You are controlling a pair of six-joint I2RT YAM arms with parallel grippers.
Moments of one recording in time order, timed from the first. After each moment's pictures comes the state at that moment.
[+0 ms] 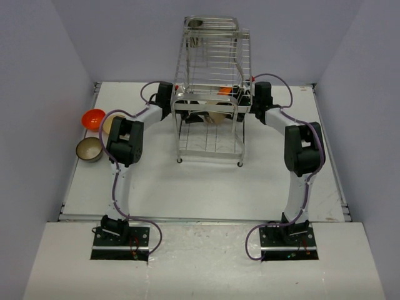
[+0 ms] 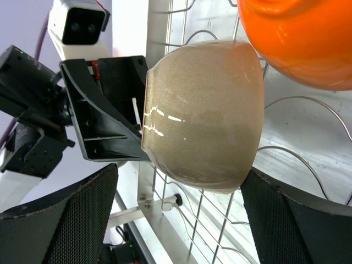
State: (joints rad) left arm -0.28 2.37 1.80 -0.07 0.94 -0.84; right arm 0.19 2.09 1.50 0.03 -0.73 0.80
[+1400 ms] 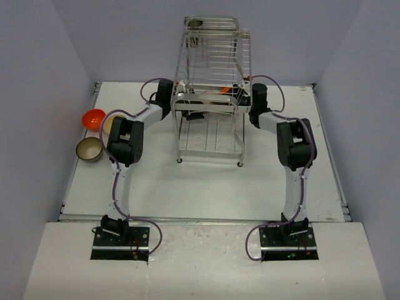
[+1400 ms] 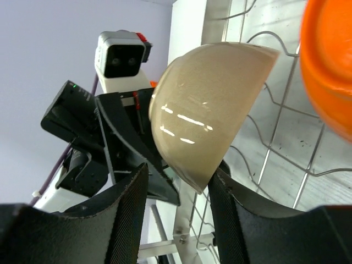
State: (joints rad) left arm -0.28 2.38 1.82 0.00 0.94 -0.86; right arm 0.21 2.21 1.51 0.45 -0.77 1.12
